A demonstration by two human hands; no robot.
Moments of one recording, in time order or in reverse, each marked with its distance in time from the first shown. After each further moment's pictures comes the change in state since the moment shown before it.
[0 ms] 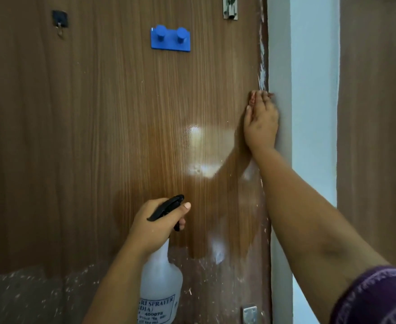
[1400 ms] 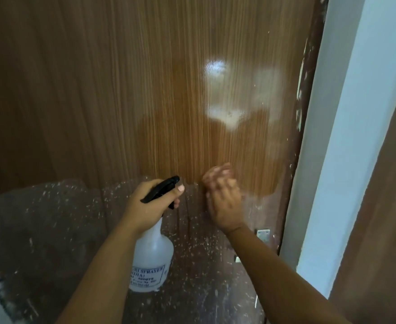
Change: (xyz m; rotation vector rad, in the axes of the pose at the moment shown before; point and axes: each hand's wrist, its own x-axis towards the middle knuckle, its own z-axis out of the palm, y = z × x) left_hand -0.086 -0.074 -0.030 -0.001 0.045 -0.228; right_hand -0.387 -0.020 0.005 -0.003 -0.377 -0.326
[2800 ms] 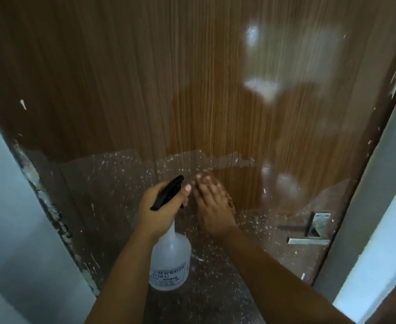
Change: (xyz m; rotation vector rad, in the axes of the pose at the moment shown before) left_hand -0.047 -0.063 -0.068 0.020 0.221 -0.080; right_hand -0.053 -0.141 0.067 0.046 -0.338 -0.170
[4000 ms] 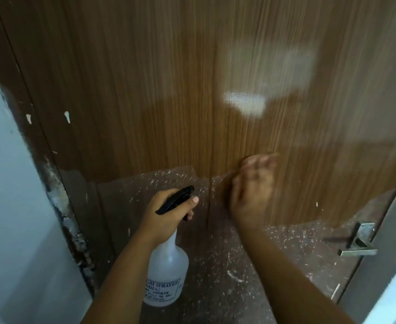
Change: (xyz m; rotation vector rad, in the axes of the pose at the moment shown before) left_hand 0.080 -0.050 -0.140 -0.001 -0.265 0.028; right_hand 0.101 -0.064 0.001 0.056 0.571 0.433
